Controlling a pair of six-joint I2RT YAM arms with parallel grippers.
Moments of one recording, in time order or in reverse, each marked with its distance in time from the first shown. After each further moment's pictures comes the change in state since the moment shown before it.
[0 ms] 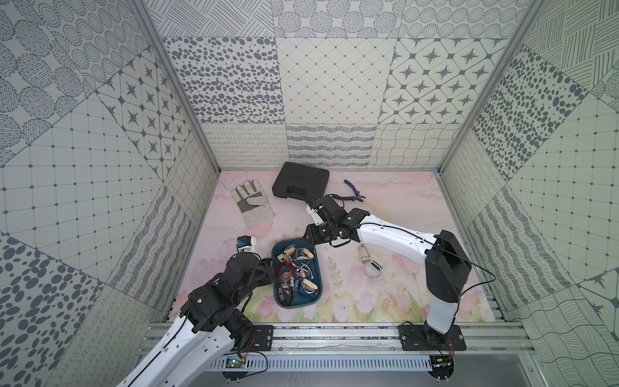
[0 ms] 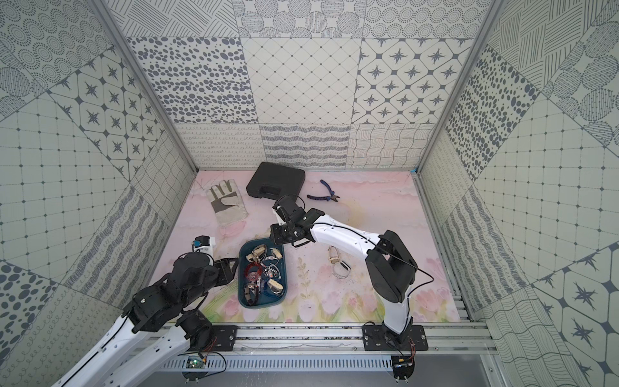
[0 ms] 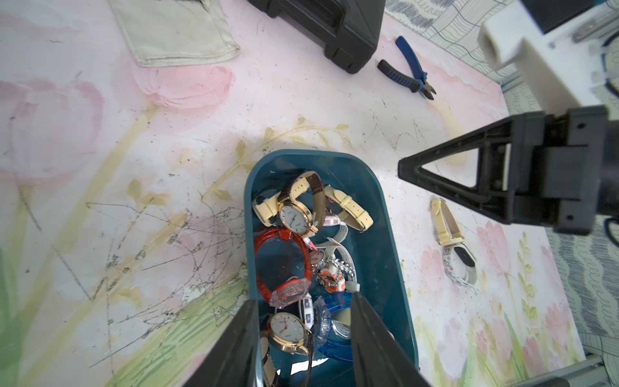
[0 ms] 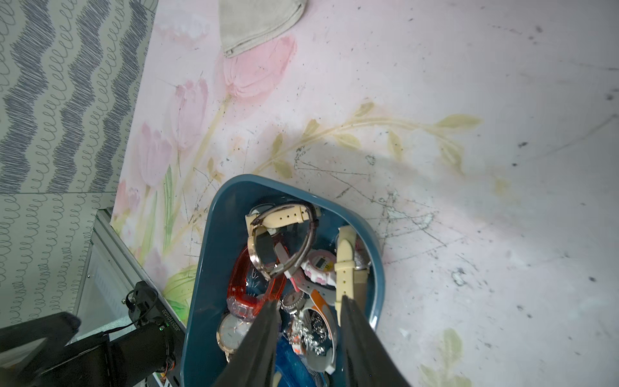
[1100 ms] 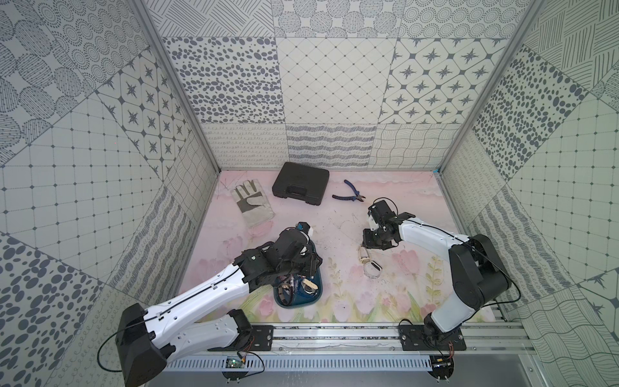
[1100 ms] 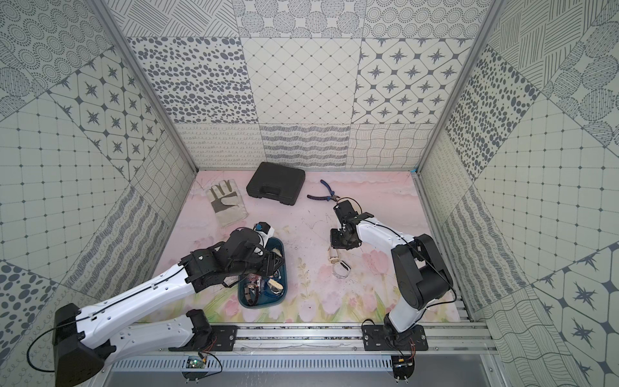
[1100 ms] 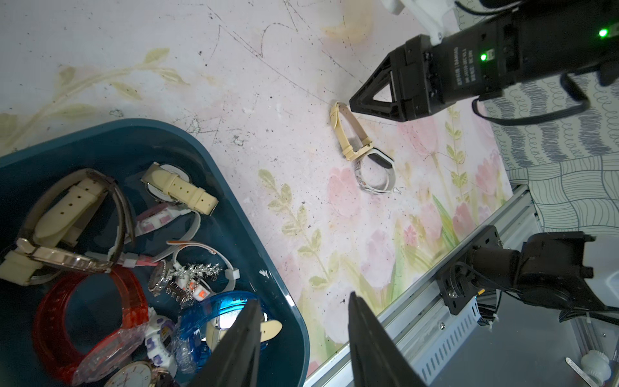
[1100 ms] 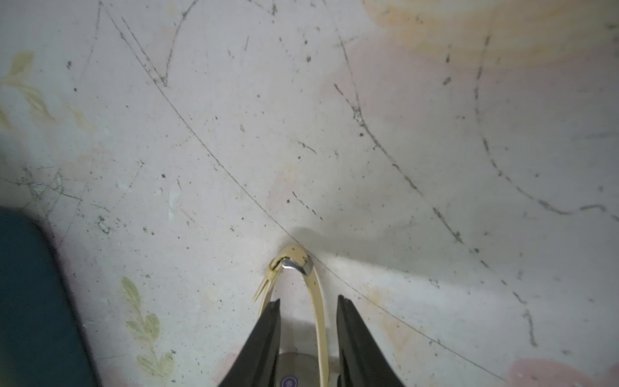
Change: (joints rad) left arm -0.245 0.531 0.220 0.215 0.219 0.109; right arm -0.414 -0.137 -0.399 -0.071 0.071 -0.179
